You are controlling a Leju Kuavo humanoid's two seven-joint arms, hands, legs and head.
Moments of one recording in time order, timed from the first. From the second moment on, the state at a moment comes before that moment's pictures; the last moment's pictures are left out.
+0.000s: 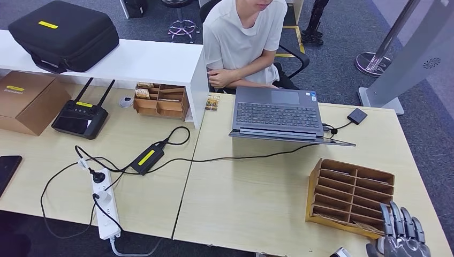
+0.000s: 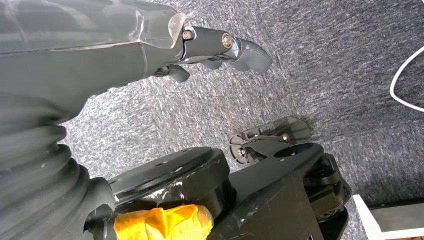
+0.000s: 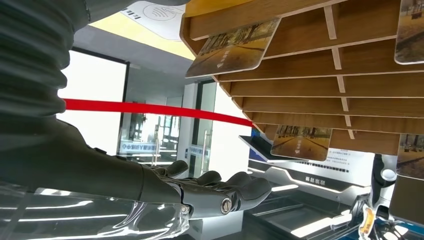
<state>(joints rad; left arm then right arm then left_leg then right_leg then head) -0.06 -0.27 1.07 -0.20 -1.39 -0.01 -0.13 0.43 -0.28 -0.15 -1.61 1.27 -0.57 0.02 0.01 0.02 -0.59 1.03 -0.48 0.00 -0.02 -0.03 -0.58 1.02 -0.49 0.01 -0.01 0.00</state>
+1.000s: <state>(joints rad) -0.06 -0.27 1.07 -0.20 -1.39 -0.01 -0.12 0.45 -0.26 -0.16 -1.57 1.25 -0.57 0.02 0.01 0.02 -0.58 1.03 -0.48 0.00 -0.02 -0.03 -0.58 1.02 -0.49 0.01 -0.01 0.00</state>
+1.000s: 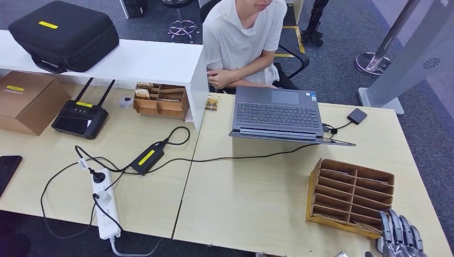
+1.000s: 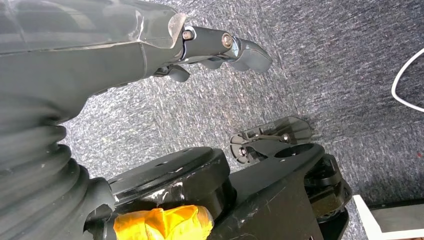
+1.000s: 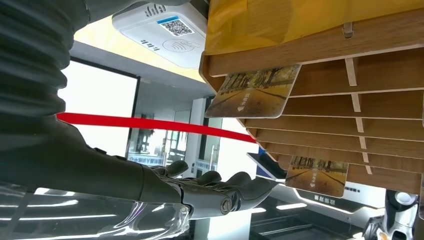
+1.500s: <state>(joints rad) -0.06 -0.27 1.07 -0.20 -1.39 -0.01 -0.12 0.45 -0.24 -0.19 -1.56 1.25 -0.55 0.00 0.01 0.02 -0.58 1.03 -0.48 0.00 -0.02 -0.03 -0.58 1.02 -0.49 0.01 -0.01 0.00</state>
